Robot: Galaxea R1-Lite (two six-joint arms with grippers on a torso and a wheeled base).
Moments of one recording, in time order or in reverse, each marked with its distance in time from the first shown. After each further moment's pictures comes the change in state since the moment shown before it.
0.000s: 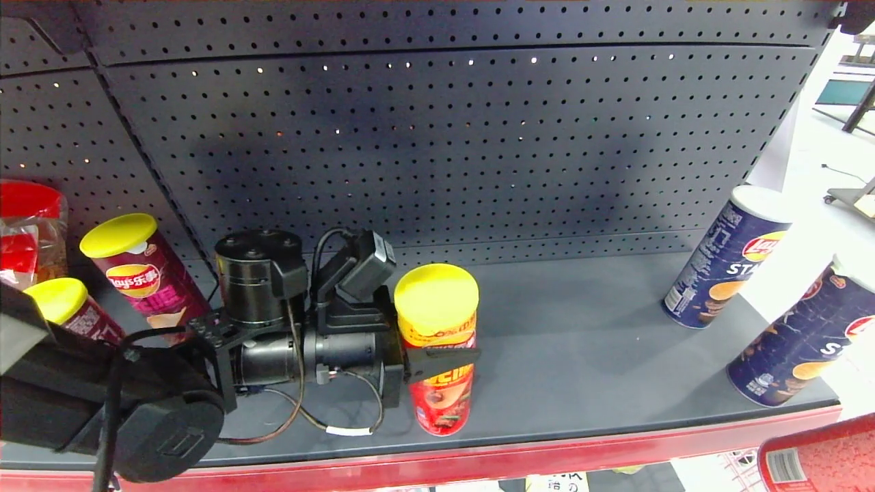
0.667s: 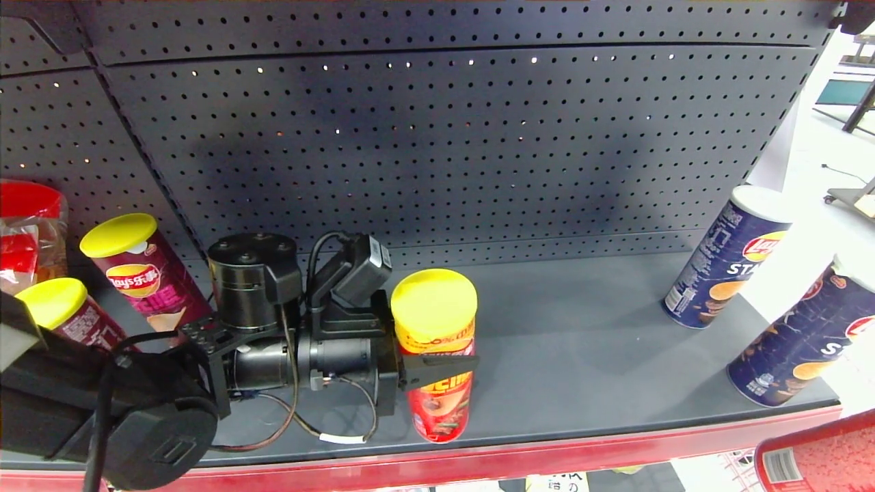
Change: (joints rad) left arm -0.002 -0.011 0.019 -0.015 -0.019 -0.010; right arm 0.000 0.022 -0.001 -0.001 0.000 -0.001
